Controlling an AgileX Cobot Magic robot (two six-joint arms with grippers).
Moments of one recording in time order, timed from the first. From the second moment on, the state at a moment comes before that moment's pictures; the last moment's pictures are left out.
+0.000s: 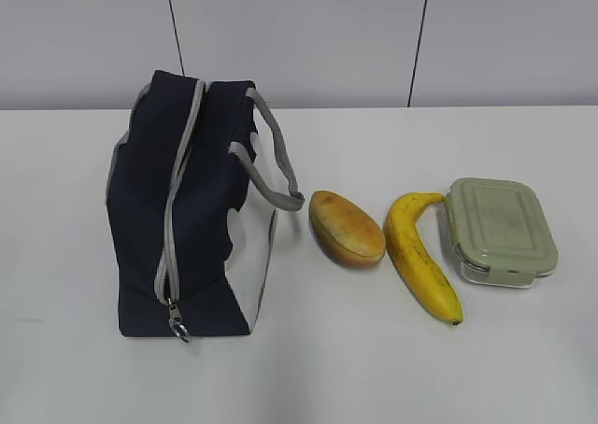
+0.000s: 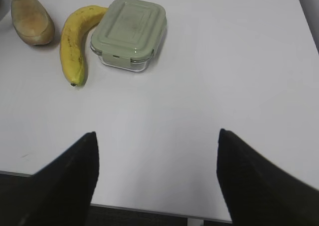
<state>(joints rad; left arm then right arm) -0.08 0.01 -0.53 0.01 1.09 -0.07 0.07 -0.02 -0.49 -0.08 1.14 -0.04</state>
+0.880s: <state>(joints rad) -0.08 0.01 -0.53 0.01 1.09 -0.07 0.07 -0.02 -0.51 -0.11 1.14 0.04</state>
